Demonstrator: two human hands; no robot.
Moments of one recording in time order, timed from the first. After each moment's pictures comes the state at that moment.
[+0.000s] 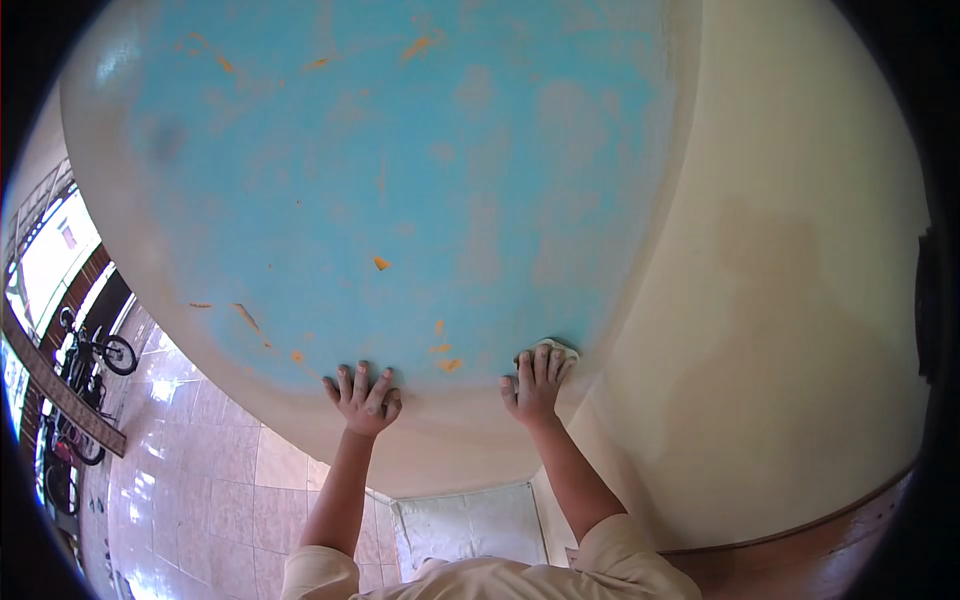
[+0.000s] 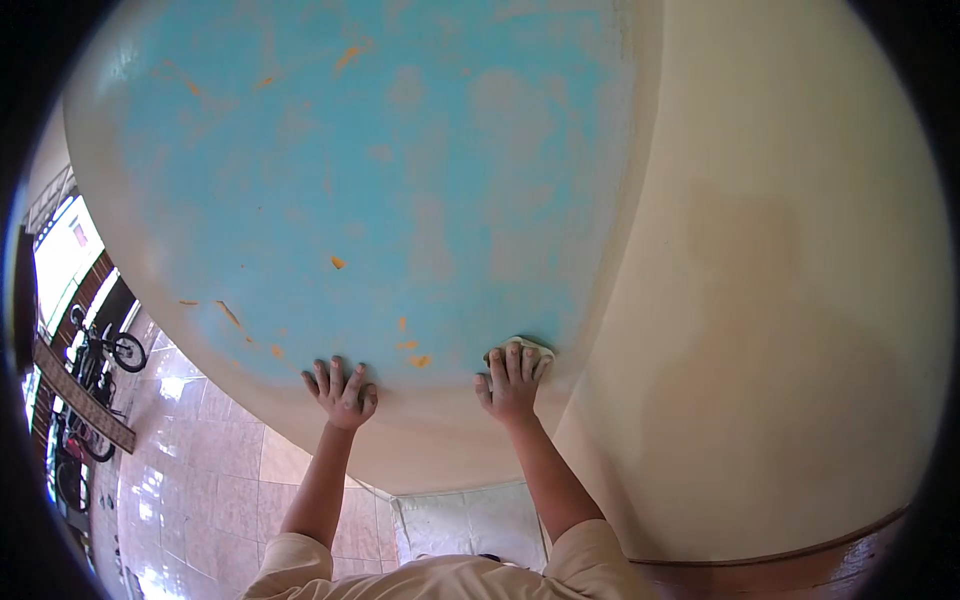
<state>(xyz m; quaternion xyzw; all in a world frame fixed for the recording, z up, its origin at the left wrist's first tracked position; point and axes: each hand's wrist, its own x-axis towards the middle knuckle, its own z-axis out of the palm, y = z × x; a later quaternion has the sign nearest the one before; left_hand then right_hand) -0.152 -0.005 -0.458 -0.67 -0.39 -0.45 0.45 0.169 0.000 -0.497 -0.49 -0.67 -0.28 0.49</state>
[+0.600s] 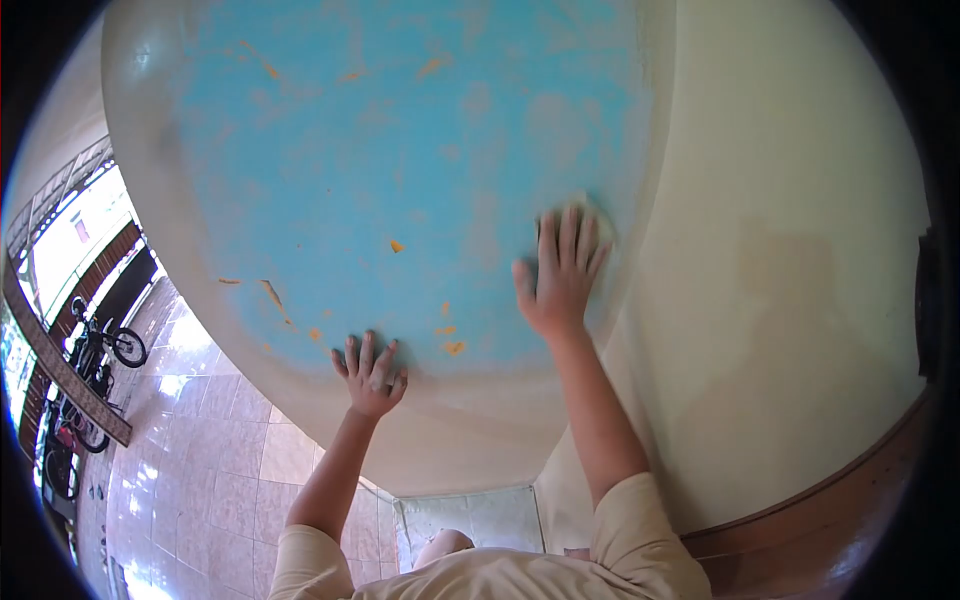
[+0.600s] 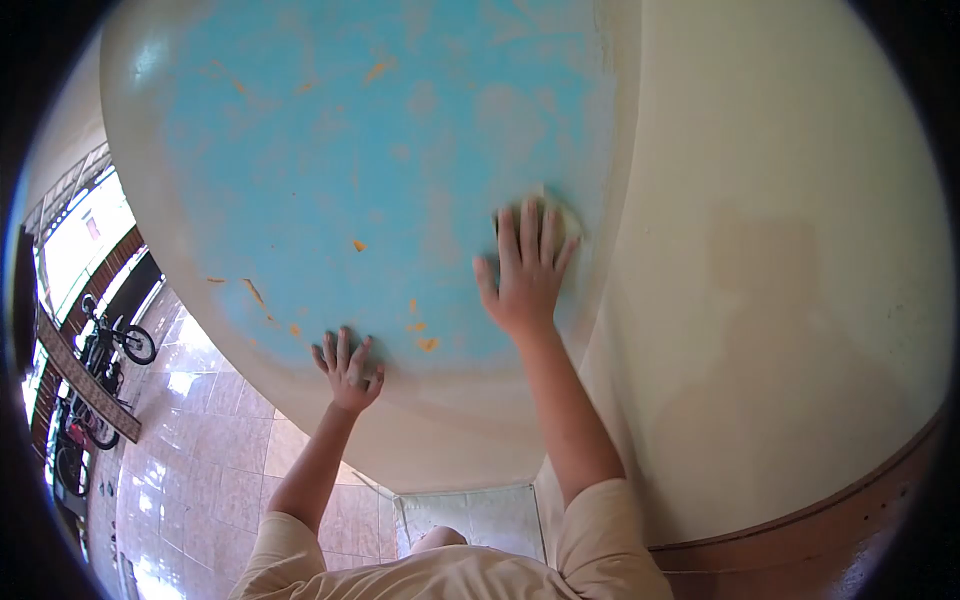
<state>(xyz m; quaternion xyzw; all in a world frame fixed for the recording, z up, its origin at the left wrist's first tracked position) -0.148 -0.019 -0.429 -0.69 -0.42 -0.45 0.38 0.176 0.002 -0.268 -0.49 -0.64 -0.32 0.50</state>
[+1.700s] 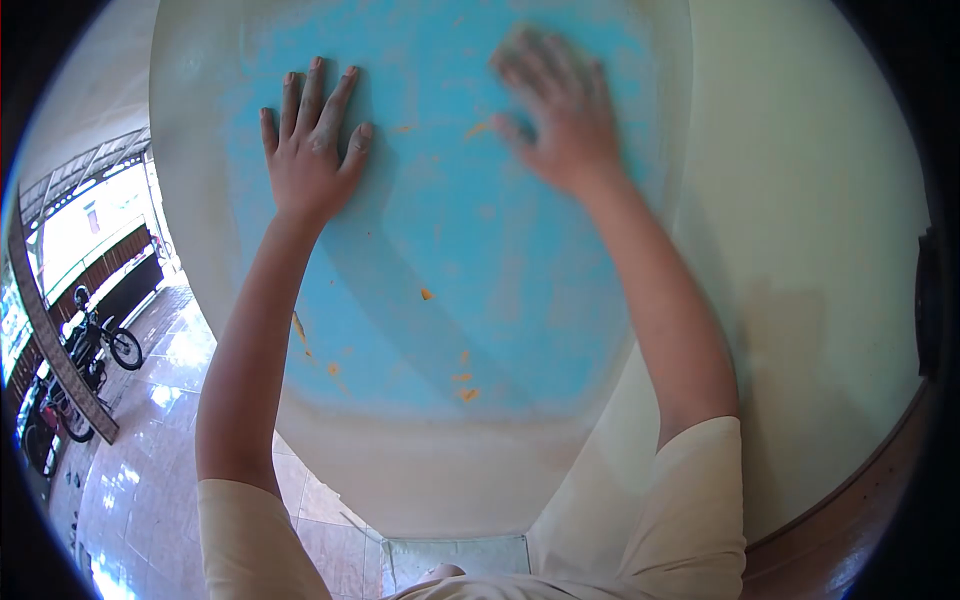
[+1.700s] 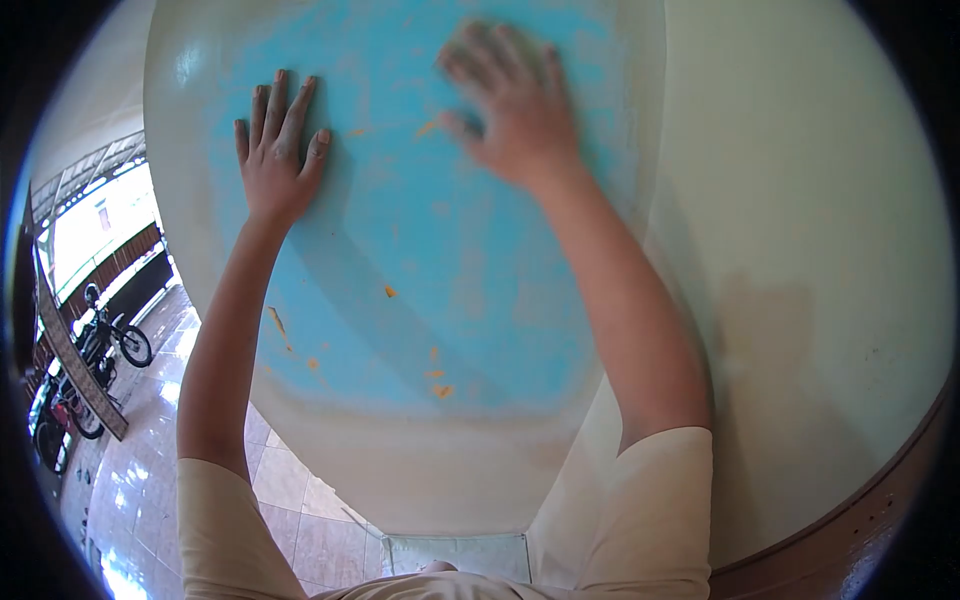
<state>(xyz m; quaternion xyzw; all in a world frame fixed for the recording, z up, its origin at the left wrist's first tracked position) -0.144 0.012 -0.043 -0.54 -0.42 -0.48 0.54 0.157 0.029 -0.012 -0.27 -0.70 -0.53 0.39</state>
